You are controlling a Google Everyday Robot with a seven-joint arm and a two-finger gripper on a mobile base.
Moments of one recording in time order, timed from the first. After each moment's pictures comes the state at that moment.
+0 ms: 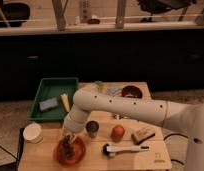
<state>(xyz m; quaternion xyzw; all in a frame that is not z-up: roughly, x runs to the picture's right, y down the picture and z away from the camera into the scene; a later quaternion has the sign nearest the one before) -0.151 0.233 0.662 -0.27 -0.45 -0.40 0.75</state>
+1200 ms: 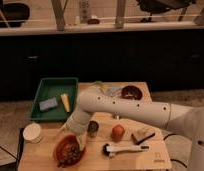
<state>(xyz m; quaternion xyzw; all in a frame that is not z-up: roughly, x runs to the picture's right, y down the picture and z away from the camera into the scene) -0.145 0.237 0.659 -0.28 -0.46 -0.40 0.74</state>
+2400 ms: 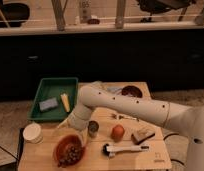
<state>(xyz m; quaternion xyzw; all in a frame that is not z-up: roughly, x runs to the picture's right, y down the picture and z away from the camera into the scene) -0.139 0.223 0.664 -0.28 -0.47 -0.41 0.73</state>
